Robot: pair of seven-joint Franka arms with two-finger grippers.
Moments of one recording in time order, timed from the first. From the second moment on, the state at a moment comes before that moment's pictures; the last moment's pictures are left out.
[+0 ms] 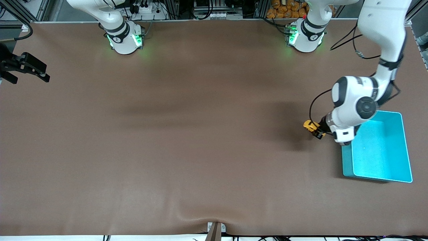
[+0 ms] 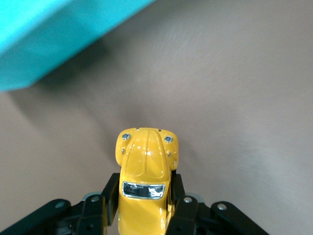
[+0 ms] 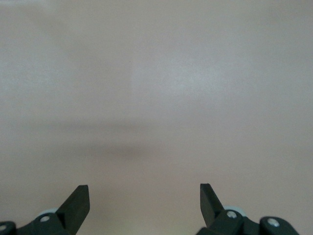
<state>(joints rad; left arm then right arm) -0.04 0.34 -0.04 -2.00 0.00 2.23 -0.99 0.17 -0.04 -0.16 -1.49 0.00 1.47 -0.04</state>
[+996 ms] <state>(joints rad) 0.27 0.52 -0.03 -1.61 0.16 2.05 -0.11 0.15 -0.04 -0.15 -1.49 0.00 1.47 0.01</state>
